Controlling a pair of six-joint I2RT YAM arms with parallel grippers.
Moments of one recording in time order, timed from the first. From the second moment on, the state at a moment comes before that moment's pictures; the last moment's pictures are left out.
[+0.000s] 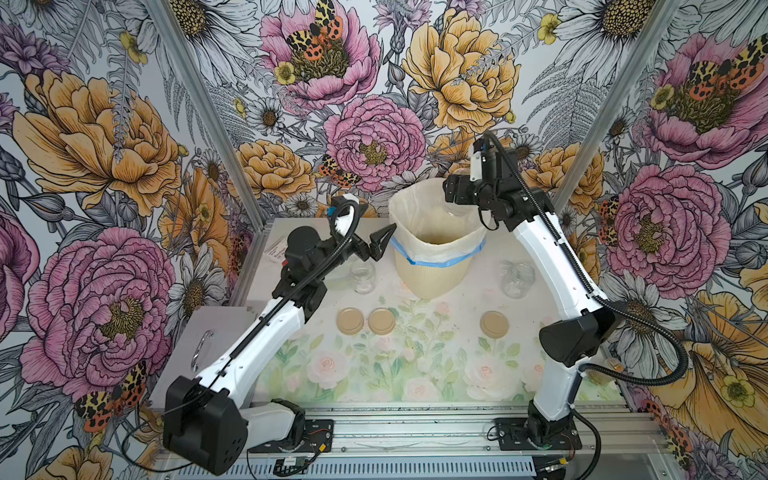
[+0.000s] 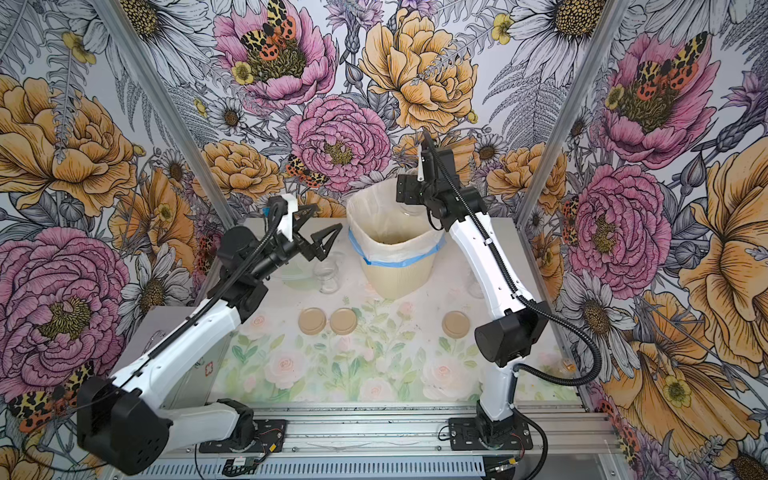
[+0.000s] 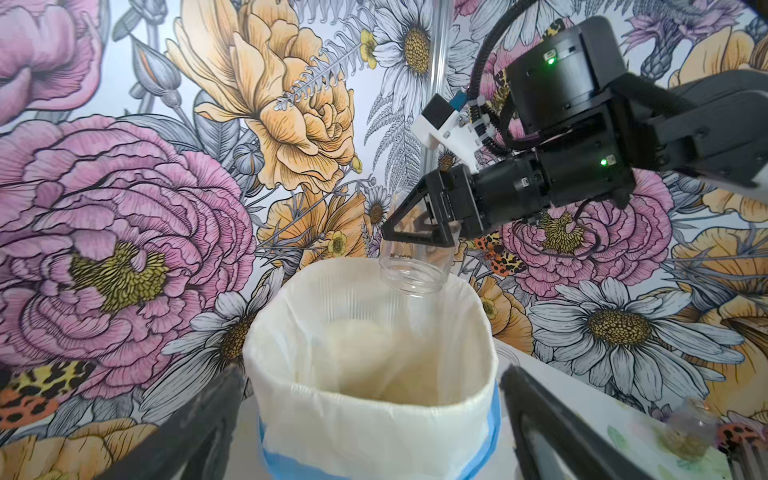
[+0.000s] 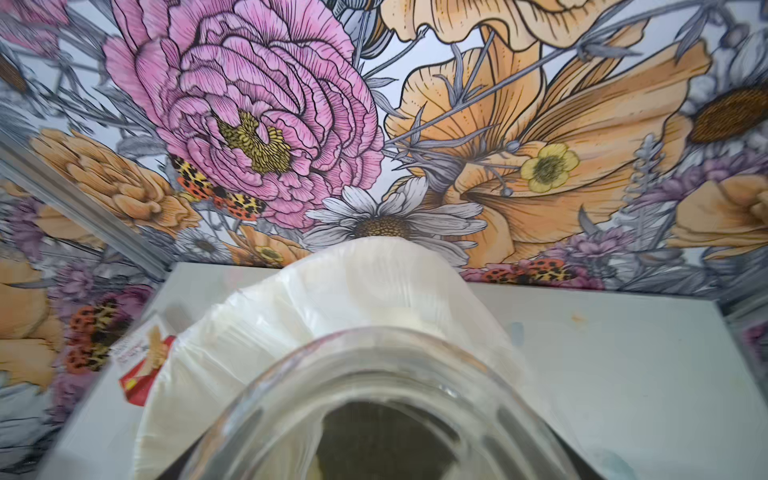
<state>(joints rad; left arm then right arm) -0.37 1.17 0.97 0.34 0.41 -0.14 0.40 1.89 2.23 -0.82 0.15 0.17</state>
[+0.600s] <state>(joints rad) -0.20 0.87 0.76 0.33 0.35 -0.32 0.65 2.14 2.21 -0.62 0.86 -0.41</state>
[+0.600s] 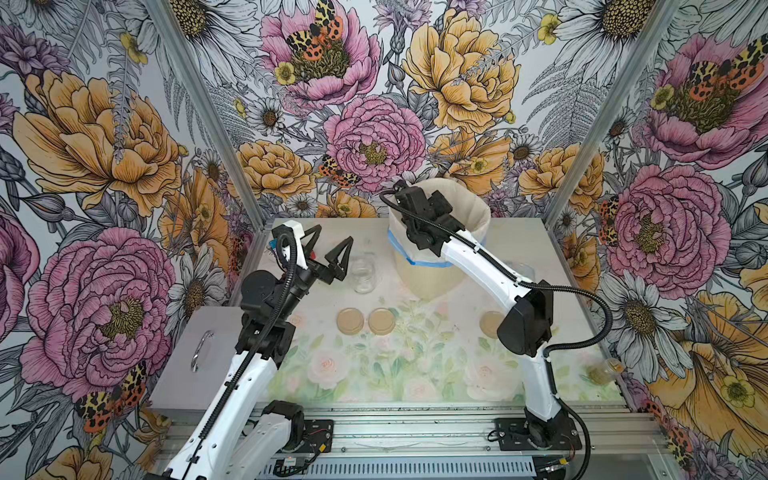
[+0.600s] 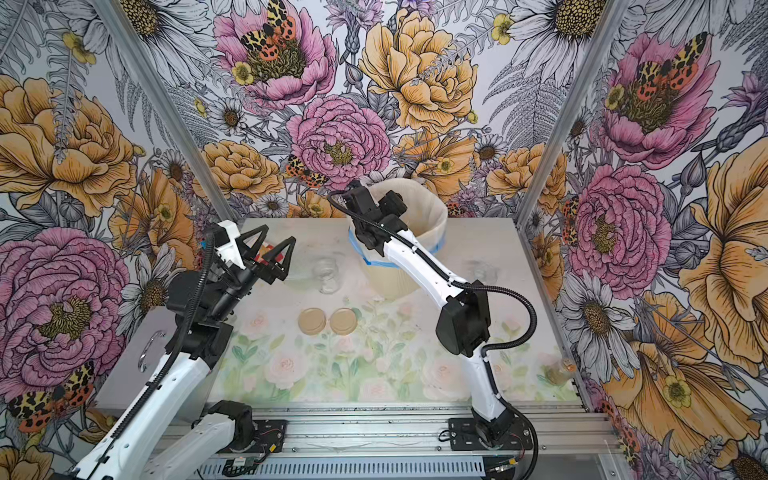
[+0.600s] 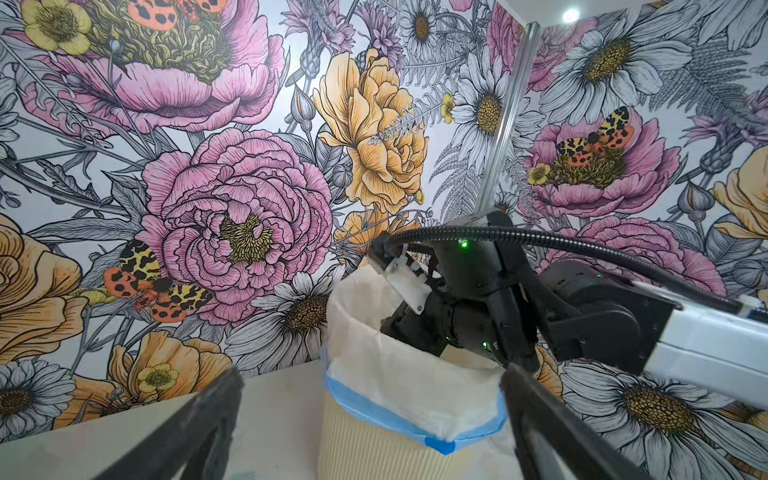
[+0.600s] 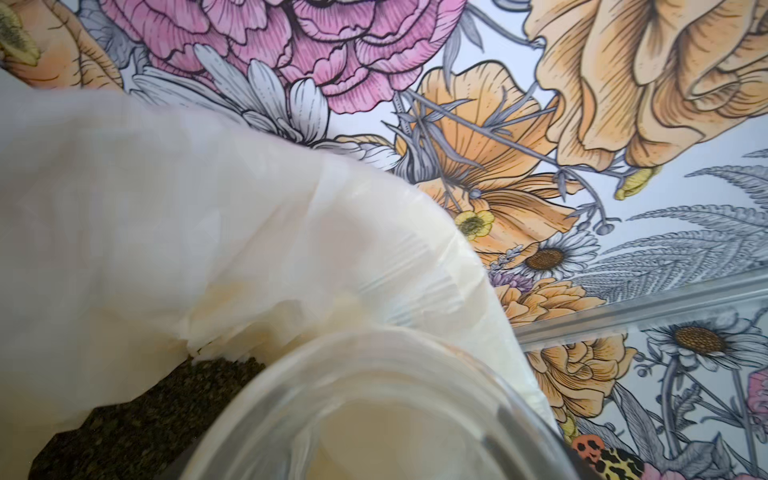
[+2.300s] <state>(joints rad) -0.28 1.23 0.87 0.56 0.39 -0.40 0.33 1.90 2.14 -0.71 0.01 0.69</state>
